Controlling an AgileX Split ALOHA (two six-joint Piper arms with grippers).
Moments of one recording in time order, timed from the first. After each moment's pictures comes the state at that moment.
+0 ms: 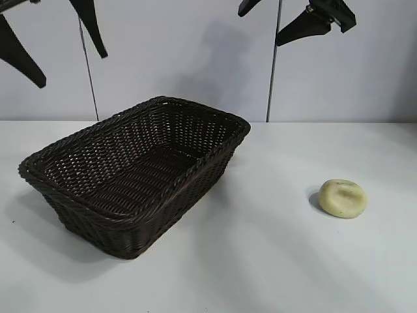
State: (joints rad) left arm -0.40 1.66 -1.24 -0.16 1.04 -0.76; right arm 0.18 1.84 -1.62 0.66 0.75 -0.18
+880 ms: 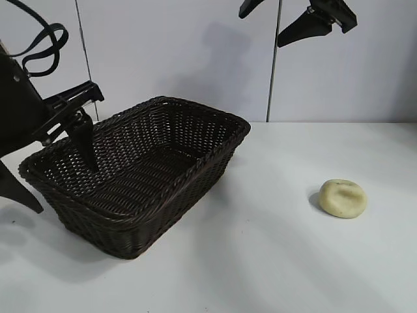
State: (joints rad) left arm -0.40 1.74 -0.95 -0.25 0.56 -0.88; right arm 0.18 1.84 -1.62 0.65 0.75 -0.18
